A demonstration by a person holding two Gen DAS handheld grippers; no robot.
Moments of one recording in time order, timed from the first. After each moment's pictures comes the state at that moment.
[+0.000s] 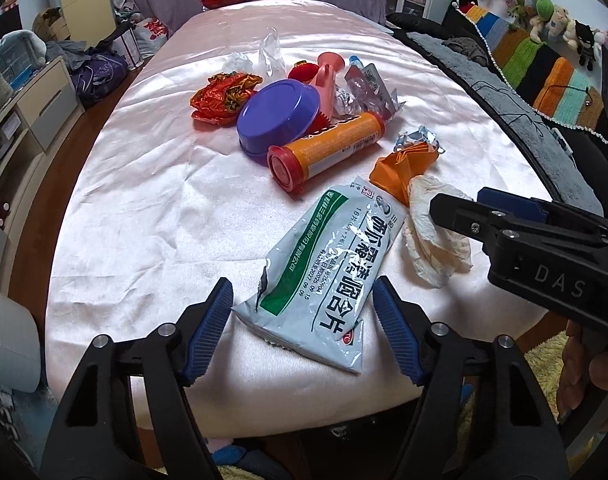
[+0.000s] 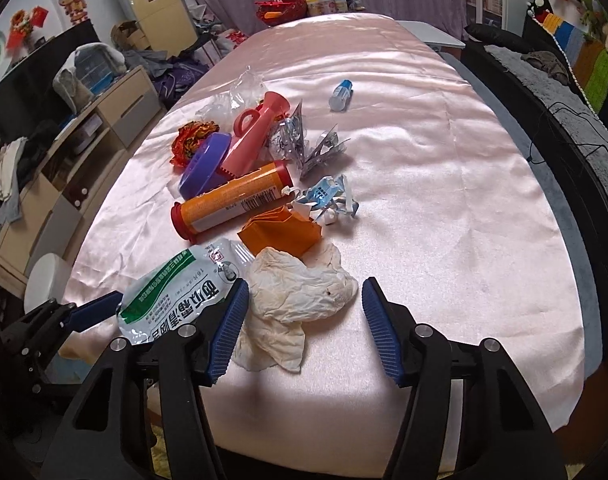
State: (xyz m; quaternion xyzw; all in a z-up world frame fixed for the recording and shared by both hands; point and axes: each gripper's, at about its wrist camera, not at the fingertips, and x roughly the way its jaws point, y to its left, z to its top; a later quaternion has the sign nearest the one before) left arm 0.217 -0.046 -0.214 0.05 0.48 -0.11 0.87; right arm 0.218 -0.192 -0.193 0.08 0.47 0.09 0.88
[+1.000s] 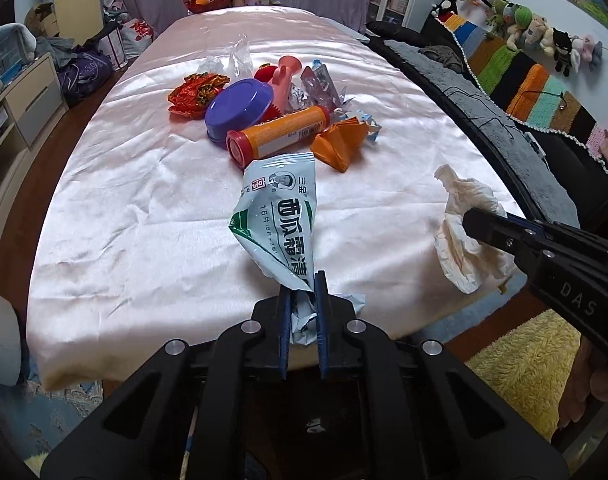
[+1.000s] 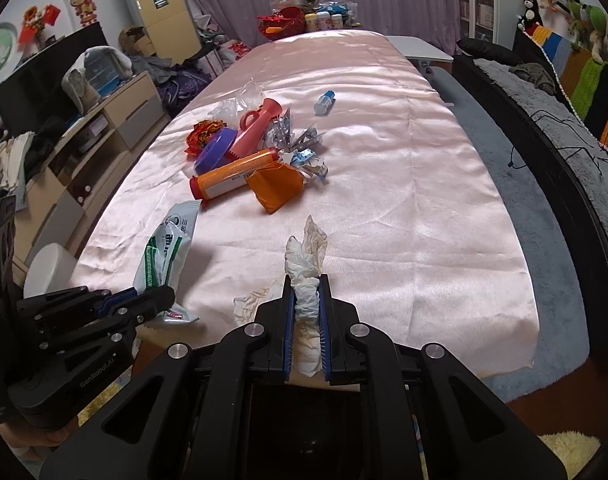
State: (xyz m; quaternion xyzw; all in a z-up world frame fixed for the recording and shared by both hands) left arm 0.163 -0.056 -0.198 0.02 0.47 -0.15 0.87; right arm 0.143 -0.216 -0.165 0.07 0.44 0.08 0.89
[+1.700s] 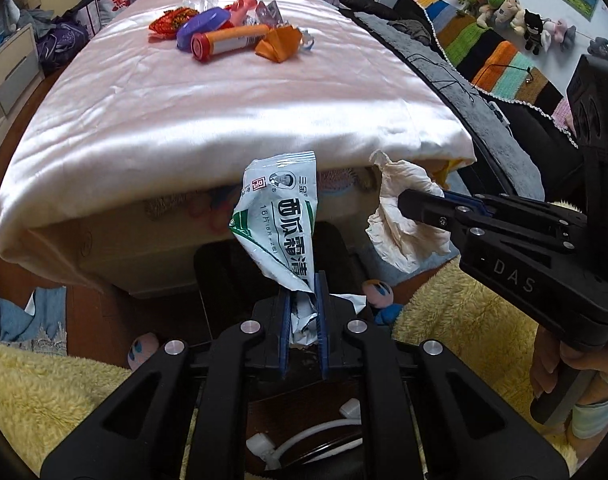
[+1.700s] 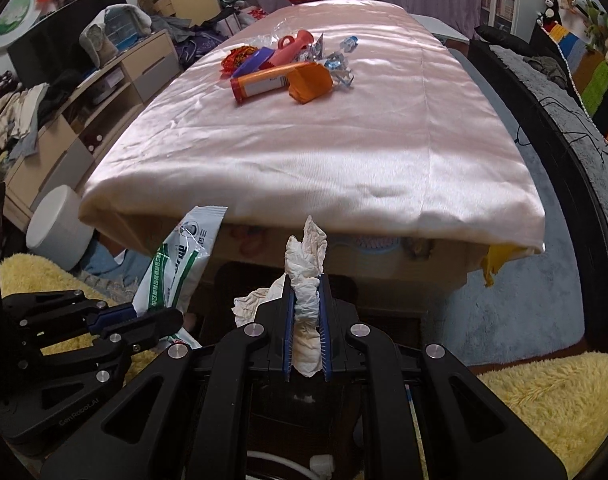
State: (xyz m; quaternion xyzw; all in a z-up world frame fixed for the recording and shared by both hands) left arm 0.060 -0.060 -0.235 0.00 0.52 -0.20 0.83; right arm 0.063 -0.197 -0.205 0.03 0.49 0.10 0.87
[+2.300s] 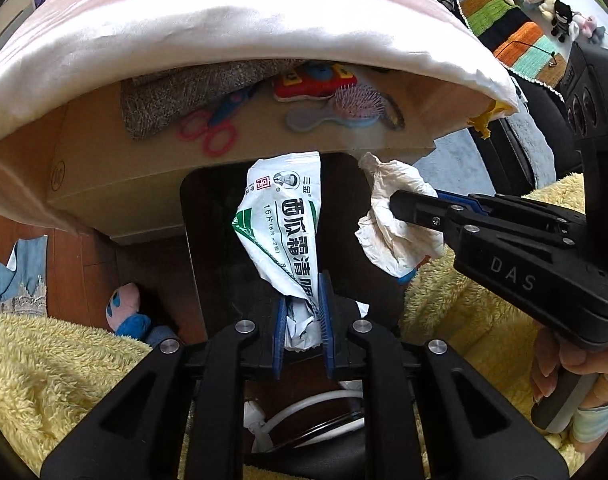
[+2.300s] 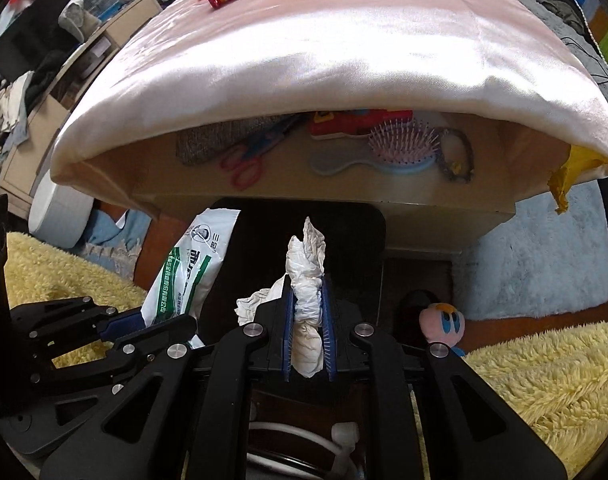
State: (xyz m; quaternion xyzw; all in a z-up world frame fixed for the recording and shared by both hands) left arm 0.066 -0.058 -0.296 -0.02 0.59 -0.19 0.78; right arm 0.068 -0.193 -0.273 0.06 0.58 0.11 0.81
